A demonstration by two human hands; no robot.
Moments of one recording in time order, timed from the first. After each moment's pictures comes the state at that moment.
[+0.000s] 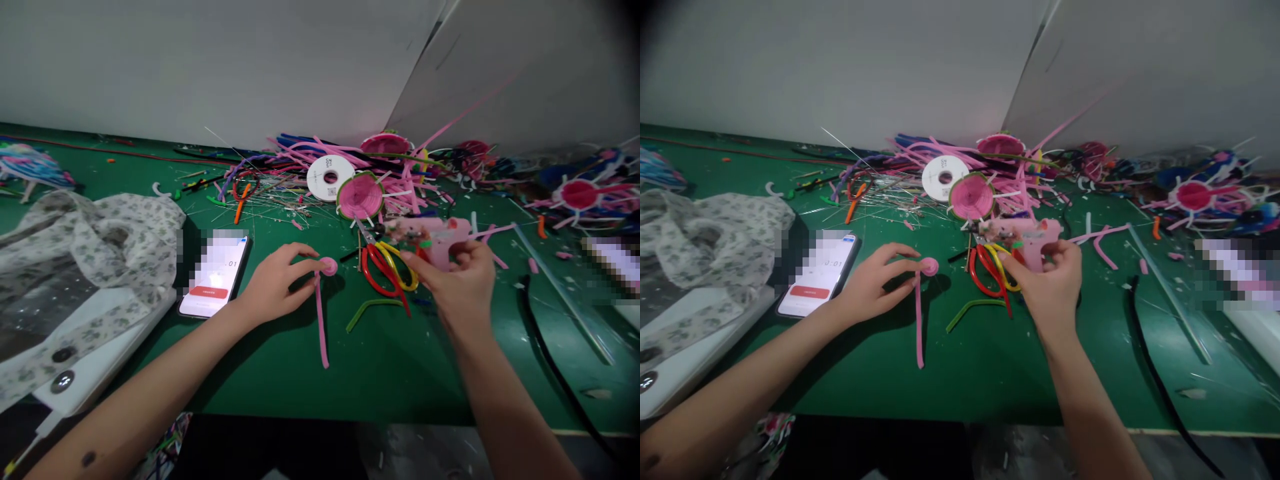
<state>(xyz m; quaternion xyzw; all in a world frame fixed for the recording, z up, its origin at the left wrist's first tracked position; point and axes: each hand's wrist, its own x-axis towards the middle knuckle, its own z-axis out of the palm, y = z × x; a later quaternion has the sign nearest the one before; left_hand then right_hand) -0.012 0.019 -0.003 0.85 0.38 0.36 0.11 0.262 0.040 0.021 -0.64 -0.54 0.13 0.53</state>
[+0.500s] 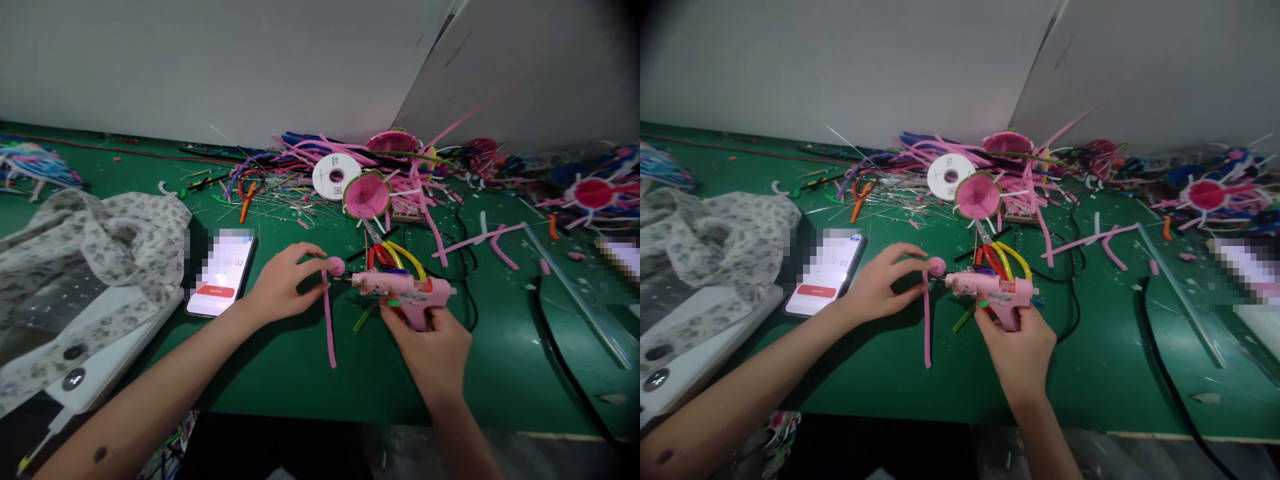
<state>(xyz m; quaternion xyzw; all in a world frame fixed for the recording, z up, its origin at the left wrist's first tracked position) -0.012 0.021 -0.005 0.84 0.38 0.36 0.13 0.215 -0.035 0.007 -0.74 -0.55 0.05 0.39</state>
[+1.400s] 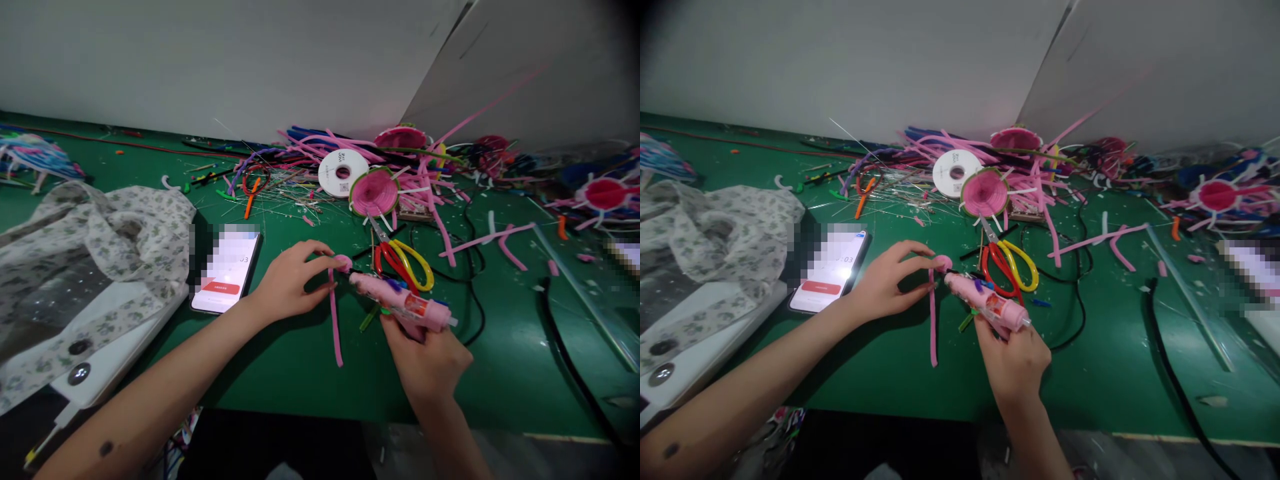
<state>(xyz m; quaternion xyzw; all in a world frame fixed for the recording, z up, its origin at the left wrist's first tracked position) -0.012 0.021 -0.005 0.85 0.38 0.35 0.13 0.214 -0.044 -0.021 -0.67 -0.64 -0.20 0.32</state>
